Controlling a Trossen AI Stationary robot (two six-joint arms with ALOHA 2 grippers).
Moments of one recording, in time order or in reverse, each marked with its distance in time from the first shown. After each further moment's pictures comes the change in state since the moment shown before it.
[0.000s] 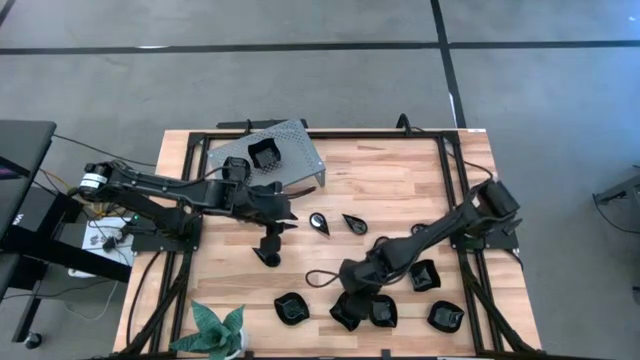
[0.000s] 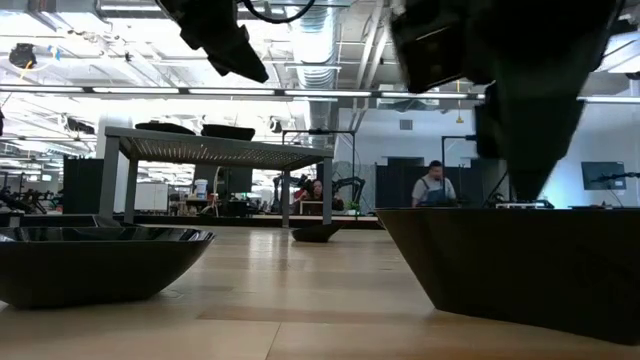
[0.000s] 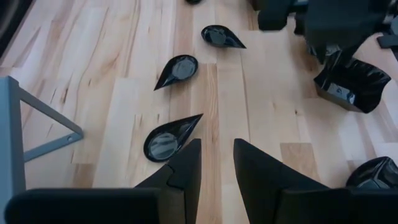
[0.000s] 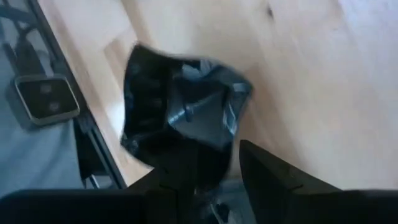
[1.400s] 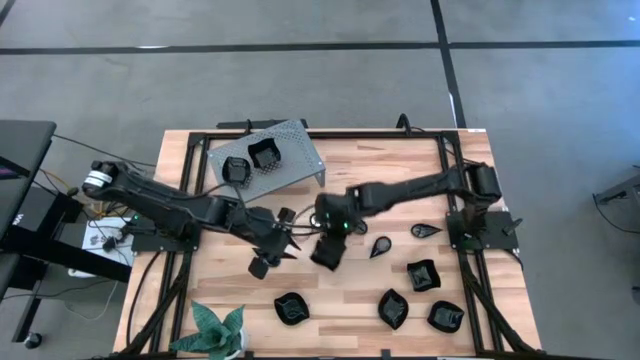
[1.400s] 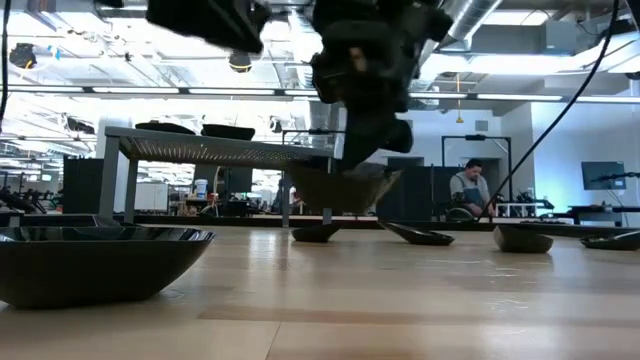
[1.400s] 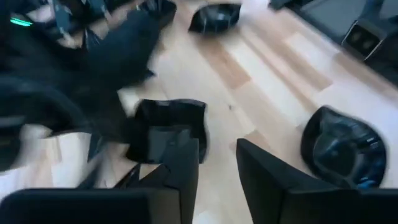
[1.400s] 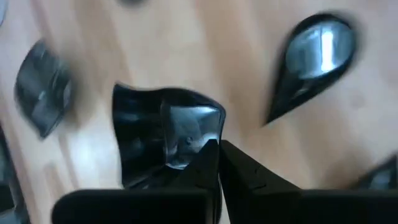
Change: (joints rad) left arm -0.139 0.055 -0.058 0.167 0.137 0.373; right arm -0.414 0.029 0.179 -0.142 0.019 -0.487
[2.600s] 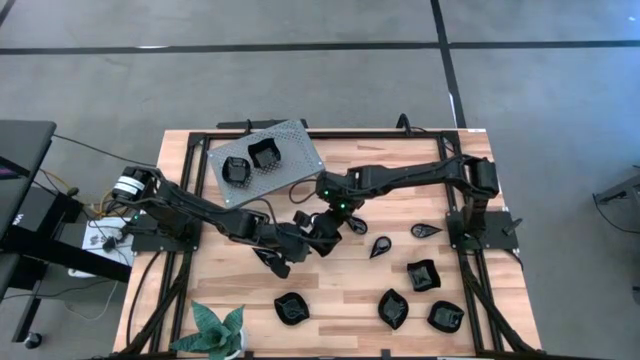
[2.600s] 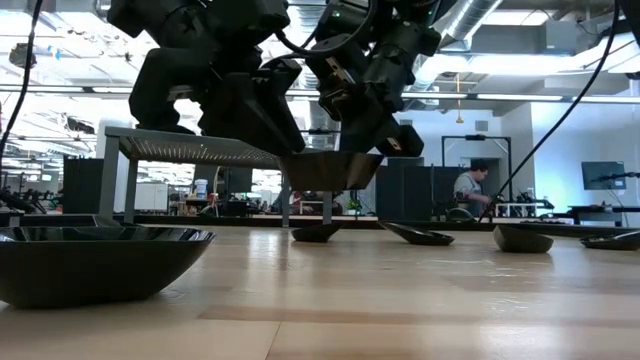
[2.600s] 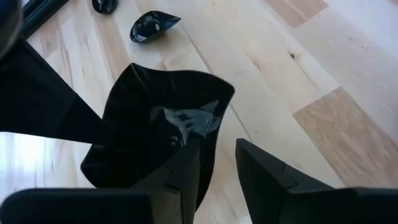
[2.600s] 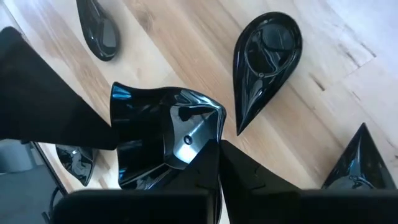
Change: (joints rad) left arm 0.002 0.268 -0.007 0.175 -0.216 0.116; right arm -0.118 0.000 0.009 -0.015 -0.109 0.244
